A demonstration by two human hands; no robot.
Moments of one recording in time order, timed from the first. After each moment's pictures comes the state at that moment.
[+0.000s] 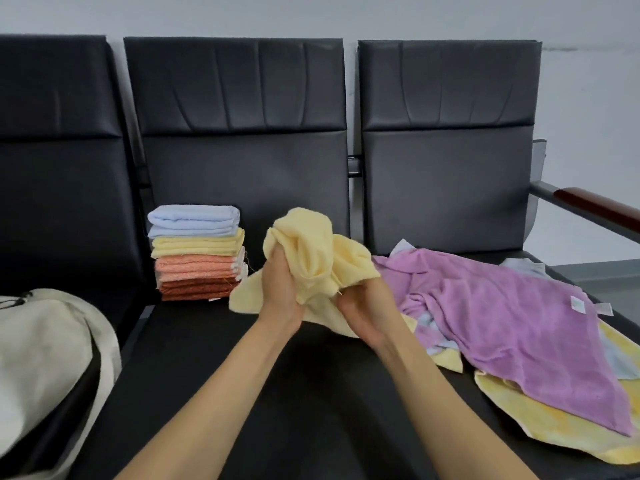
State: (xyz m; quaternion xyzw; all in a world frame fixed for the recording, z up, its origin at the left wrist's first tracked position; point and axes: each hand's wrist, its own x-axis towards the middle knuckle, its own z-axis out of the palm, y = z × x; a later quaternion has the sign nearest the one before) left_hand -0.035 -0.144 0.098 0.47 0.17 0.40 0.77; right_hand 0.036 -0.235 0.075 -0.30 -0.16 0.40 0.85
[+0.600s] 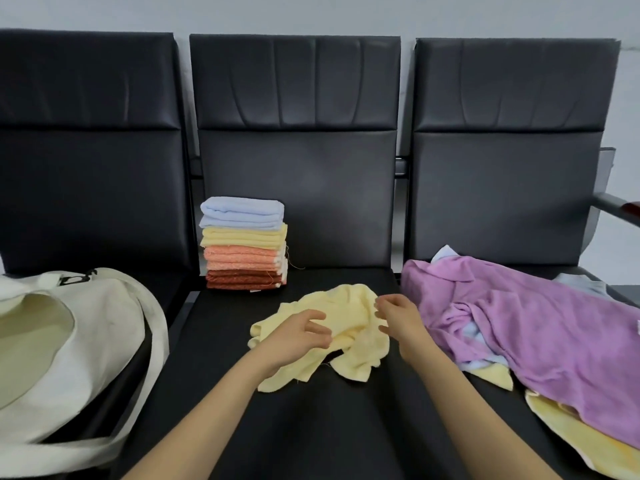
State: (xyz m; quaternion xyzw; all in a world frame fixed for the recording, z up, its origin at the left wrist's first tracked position) left_hand -0.108 -0.086 0.022 0.77 0.28 0.02 0.57; right_hand 0.052 -0.206 0.017 -0.76 -0.12 0.25 0.58
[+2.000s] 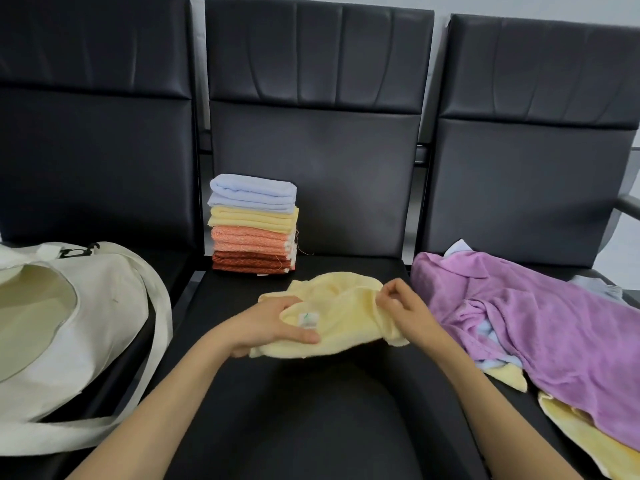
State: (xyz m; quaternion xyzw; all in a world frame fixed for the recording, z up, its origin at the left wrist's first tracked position) left_hand -0.150 -0.041 0.035 0.80 0.27 -0.04 0.54; right_hand 0.056 -0.210 0.011 -0.78 -0.38 0.19 0.46
